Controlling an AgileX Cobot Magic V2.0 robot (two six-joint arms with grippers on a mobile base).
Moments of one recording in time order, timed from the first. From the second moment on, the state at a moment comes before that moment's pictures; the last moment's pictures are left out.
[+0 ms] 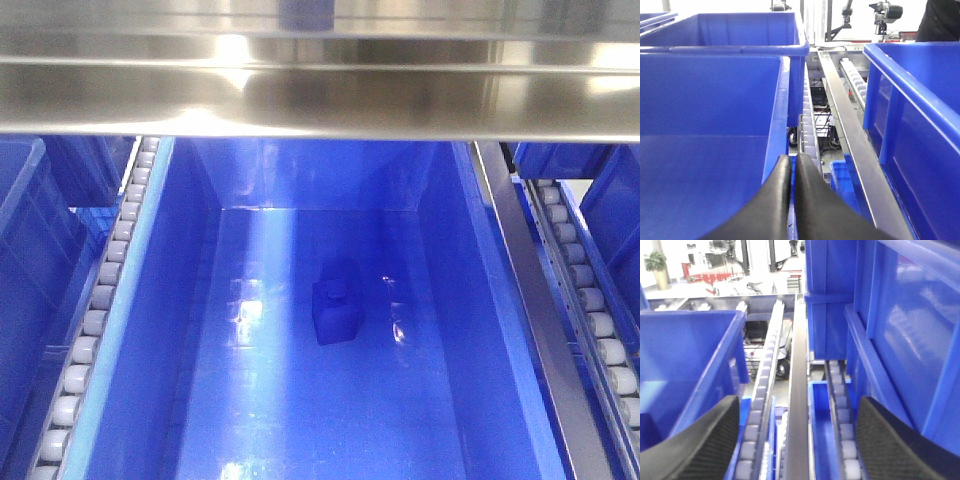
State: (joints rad) left arm 0.01 -0.02 0.03 0.03 0.09 -0.04; right arm 0.10 0.02 -0.33 -0.22 0.52 0.20
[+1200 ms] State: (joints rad) left arm 0.01 -0.02 0.03 0.03 0.09 -0.04; right arm 0.10 0.11 -0.23 -0.23 0.45 0.21
